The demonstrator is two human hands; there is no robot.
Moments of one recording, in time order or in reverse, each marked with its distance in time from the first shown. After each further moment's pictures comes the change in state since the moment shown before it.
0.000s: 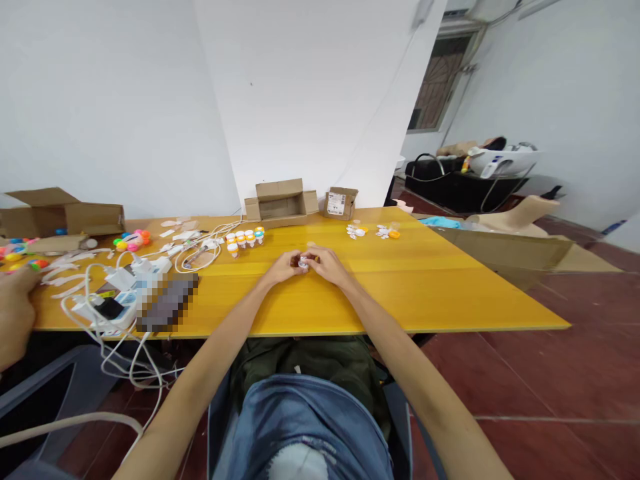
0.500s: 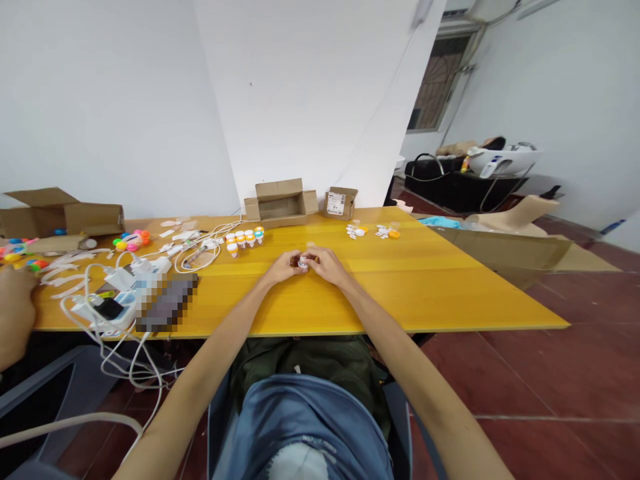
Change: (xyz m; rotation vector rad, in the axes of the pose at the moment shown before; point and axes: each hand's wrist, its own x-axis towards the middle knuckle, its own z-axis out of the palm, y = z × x) left_hand -0.001 0.003 0.000 0.006 -0.005 0.000; right_hand -0.001 0.000 0.001 -0.018 -0.001 -0.002
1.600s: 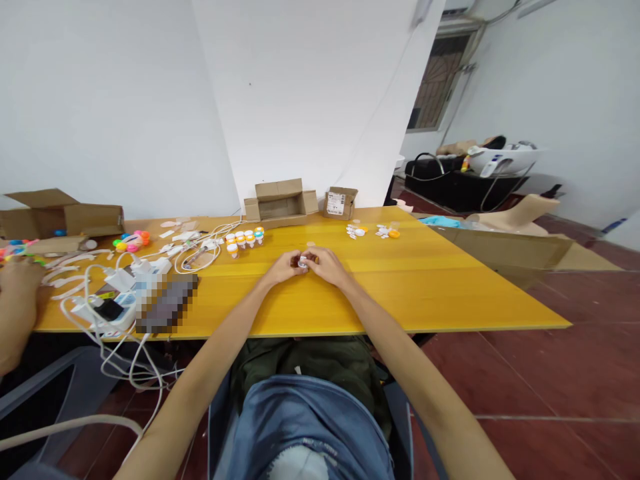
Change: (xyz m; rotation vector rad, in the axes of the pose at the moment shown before) left_hand 0.000 0.001 0.001 0.033 0.018 -0.005; right_hand 0.001 -0.005 0.001 -0.022 -0.008 0.099
